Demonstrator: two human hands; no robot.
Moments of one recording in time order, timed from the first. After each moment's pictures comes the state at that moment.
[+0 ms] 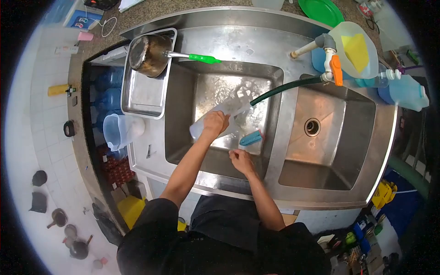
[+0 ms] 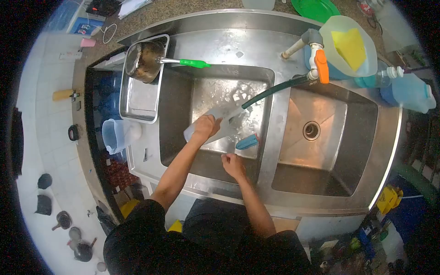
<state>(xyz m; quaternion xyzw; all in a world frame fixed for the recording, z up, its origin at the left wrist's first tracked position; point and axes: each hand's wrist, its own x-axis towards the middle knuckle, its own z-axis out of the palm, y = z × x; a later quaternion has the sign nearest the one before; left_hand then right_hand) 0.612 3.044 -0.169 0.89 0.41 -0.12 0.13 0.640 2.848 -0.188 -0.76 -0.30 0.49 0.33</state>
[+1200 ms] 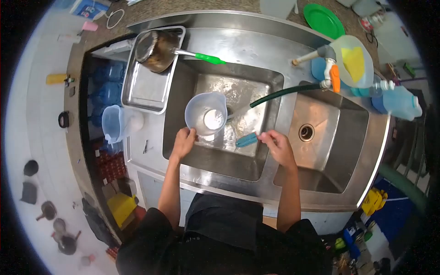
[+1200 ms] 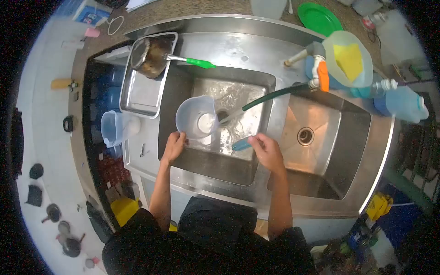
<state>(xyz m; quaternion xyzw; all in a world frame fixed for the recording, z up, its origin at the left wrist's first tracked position) 0.503 3.044 -0.080 0.71 0.56 0.02 0.43 0.789 2.853 -0.079 -0.67 -0.31 0.49 0.46</state>
